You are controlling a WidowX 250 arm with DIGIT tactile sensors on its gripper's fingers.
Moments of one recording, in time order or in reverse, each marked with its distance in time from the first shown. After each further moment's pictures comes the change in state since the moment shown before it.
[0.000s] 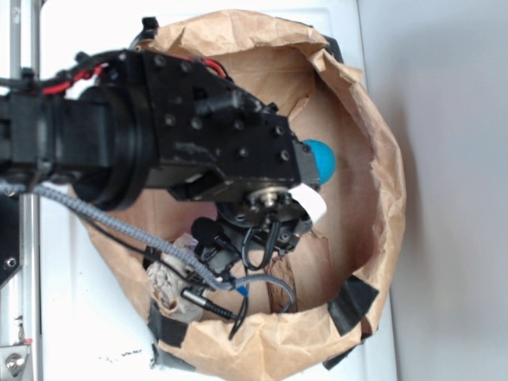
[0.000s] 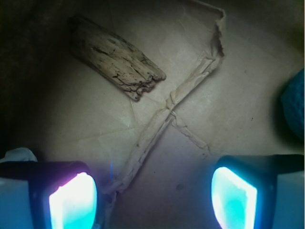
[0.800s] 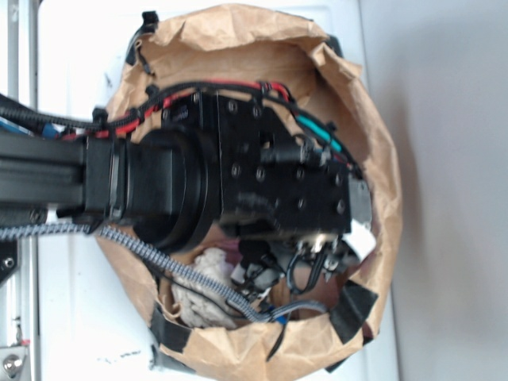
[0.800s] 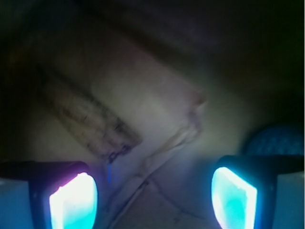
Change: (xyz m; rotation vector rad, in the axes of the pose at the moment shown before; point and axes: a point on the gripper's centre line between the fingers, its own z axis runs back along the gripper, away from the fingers) arm 0.036 0.006 -0.009 0.126 -0.021 -0.103
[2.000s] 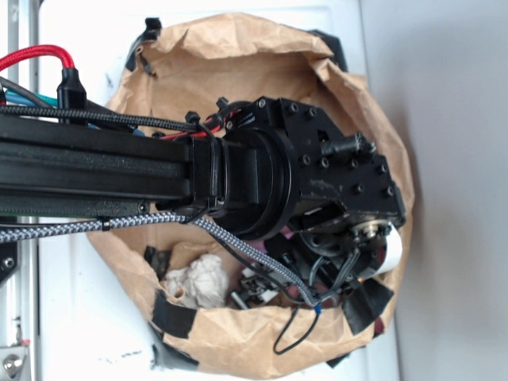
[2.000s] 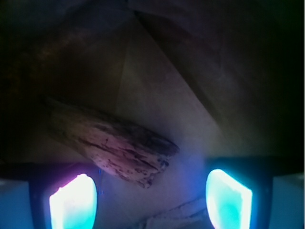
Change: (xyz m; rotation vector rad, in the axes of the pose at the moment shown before) arm 0.021 0.005 -0.014 -0.172 -0.056 -0.312
